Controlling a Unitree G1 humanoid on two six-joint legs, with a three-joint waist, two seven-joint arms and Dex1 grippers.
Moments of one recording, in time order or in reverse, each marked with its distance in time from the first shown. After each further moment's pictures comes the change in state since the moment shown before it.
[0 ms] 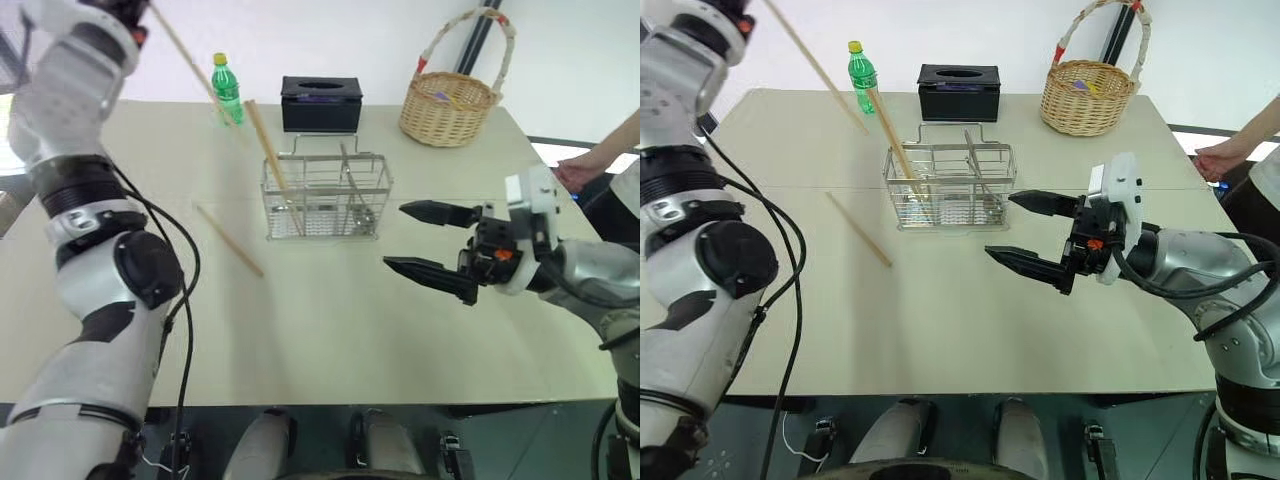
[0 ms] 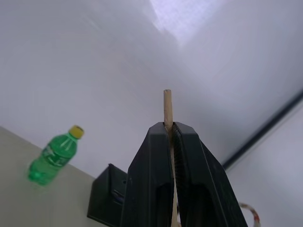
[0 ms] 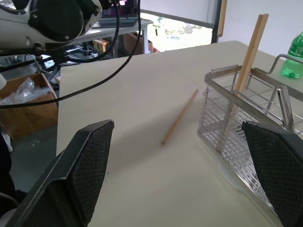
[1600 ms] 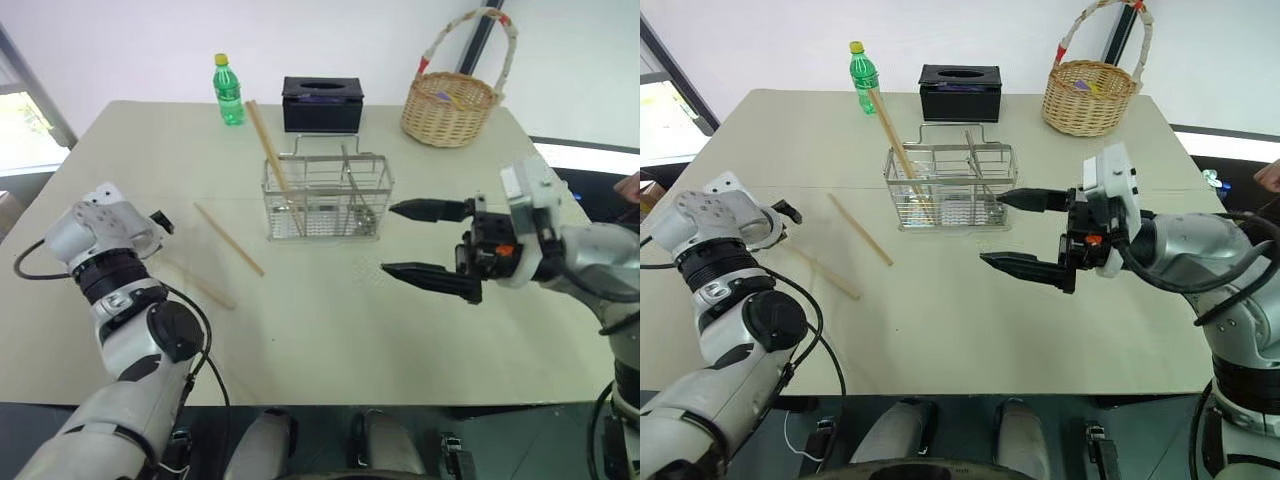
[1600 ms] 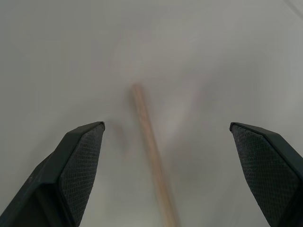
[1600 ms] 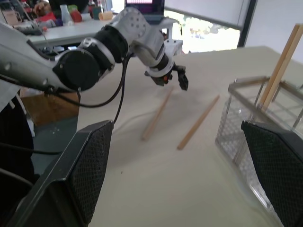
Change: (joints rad) left arm 0.373 -0.118 0.264 -0.148 0.443 0.637 0.621; right arm -0.080 -0.021 0.028 0.041 -0.028 0.020 0.149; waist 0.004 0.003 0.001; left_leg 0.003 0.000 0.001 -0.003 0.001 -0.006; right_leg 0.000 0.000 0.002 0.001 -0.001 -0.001
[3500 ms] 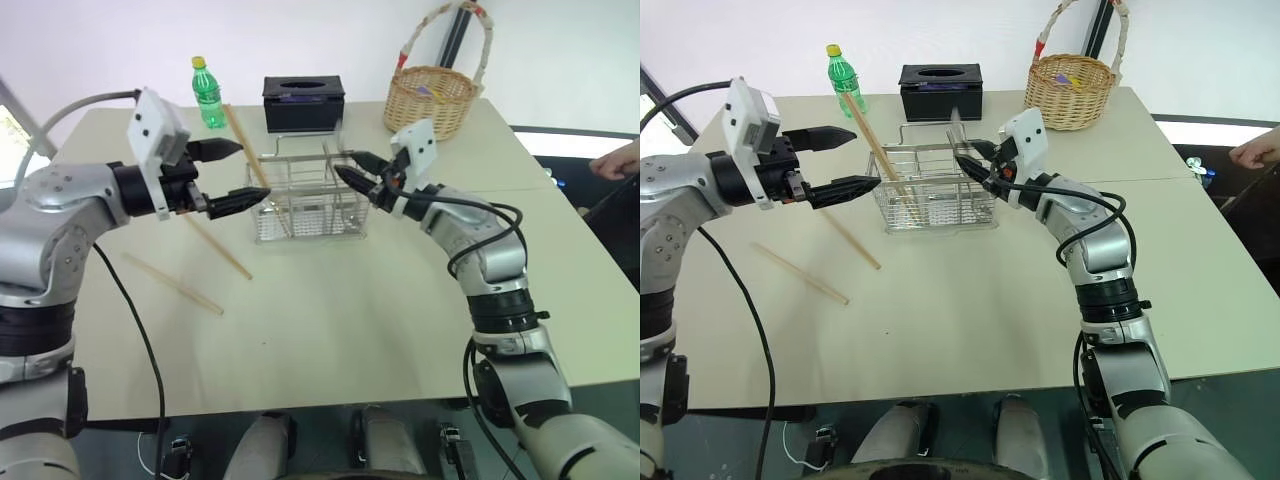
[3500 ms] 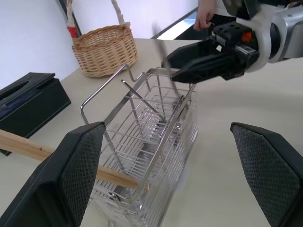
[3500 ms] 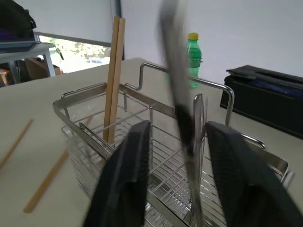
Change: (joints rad) left arm 0.341 0.539 -0.711 -0.642 -0.465 -0.575 -1.399; right arm -0.365 0.504 0.253 0.632 -0.589 -0.320 -0.340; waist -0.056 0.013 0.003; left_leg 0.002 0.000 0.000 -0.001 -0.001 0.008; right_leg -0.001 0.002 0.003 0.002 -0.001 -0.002
